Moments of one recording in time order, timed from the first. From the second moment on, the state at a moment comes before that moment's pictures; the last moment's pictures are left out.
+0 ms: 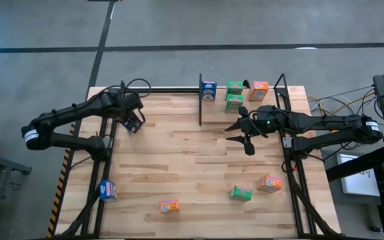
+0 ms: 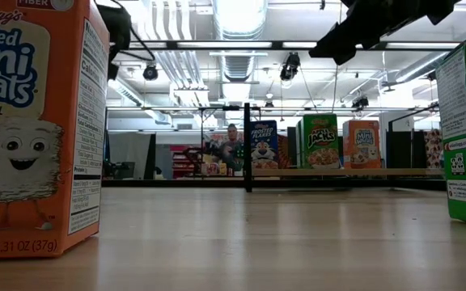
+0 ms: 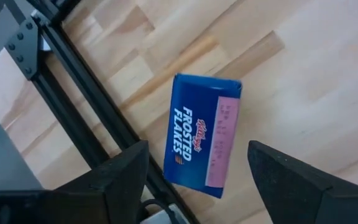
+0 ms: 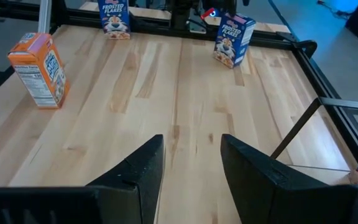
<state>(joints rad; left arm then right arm) 0.49 1.12 0.96 -1.26 -0.32 -0.39 -0.13 0.98 0.73 -0.18 -0.18 -0.17</state>
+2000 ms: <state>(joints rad) 0.47 1.26 1.06 -1.20 -0.25 -0.38 -0.14 0.96 0.73 -0.26 -0.18 -0.17</state>
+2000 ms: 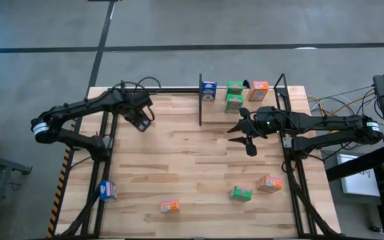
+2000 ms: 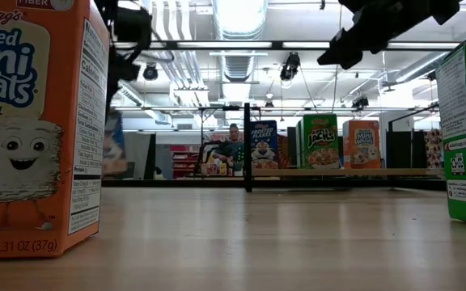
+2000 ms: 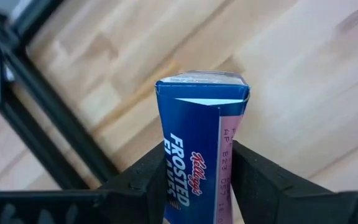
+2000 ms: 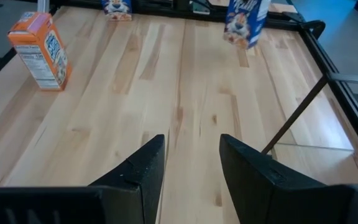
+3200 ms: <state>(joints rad) 0.15 1.56 1.56 -0.49 -0.25 0.07 -0.14 0.67 0.62 -0.25 -0.32 -0.26</state>
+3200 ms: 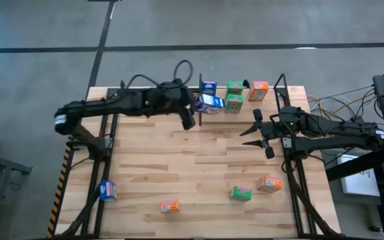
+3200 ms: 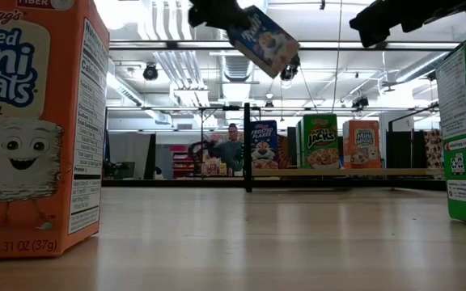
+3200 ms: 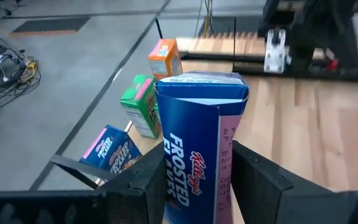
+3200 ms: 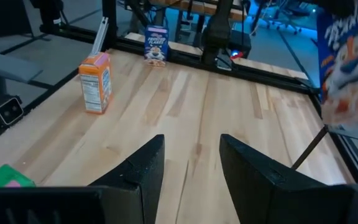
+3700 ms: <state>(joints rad) 0.17 1.94 2.00 -0.85 -0.25 0.14 -0.14 0.66 0.62 -0.28 -0.32 -0.26</state>
